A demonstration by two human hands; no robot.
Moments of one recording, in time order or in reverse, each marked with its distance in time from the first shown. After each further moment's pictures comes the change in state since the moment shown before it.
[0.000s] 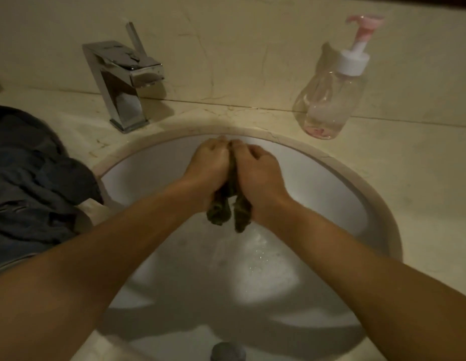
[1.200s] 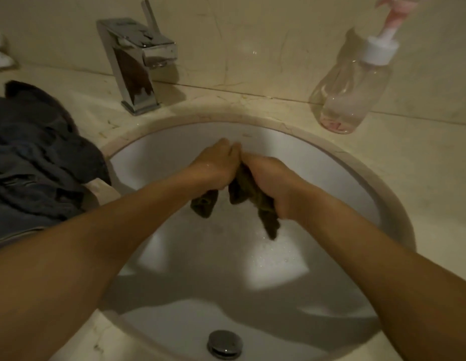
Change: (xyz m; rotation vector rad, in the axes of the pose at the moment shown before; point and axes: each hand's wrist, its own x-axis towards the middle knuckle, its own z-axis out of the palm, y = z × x) left_hand 0.028 -0.023 -0.016 0.732 -0.113 0.096; right_hand -0.003 -0.011 -0.012 -0.285 -0.266 0.309
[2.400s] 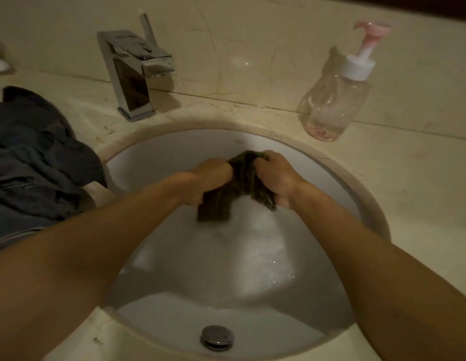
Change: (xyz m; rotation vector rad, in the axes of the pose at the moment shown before) left_hand 0.003 -0.006 0.007 -0.473 -0.186 -0.195; right_hand 0.036 0.017 -0.037 0.011 0.092 -0.117
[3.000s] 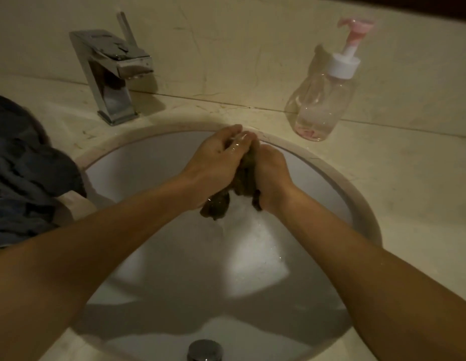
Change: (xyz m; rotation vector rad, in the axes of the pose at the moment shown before) left_hand -0.025 0.027 0.021 -0.136 0.142 0.407; right_hand -0.019 -0.013 0.019 0.287 0.214 -0.141
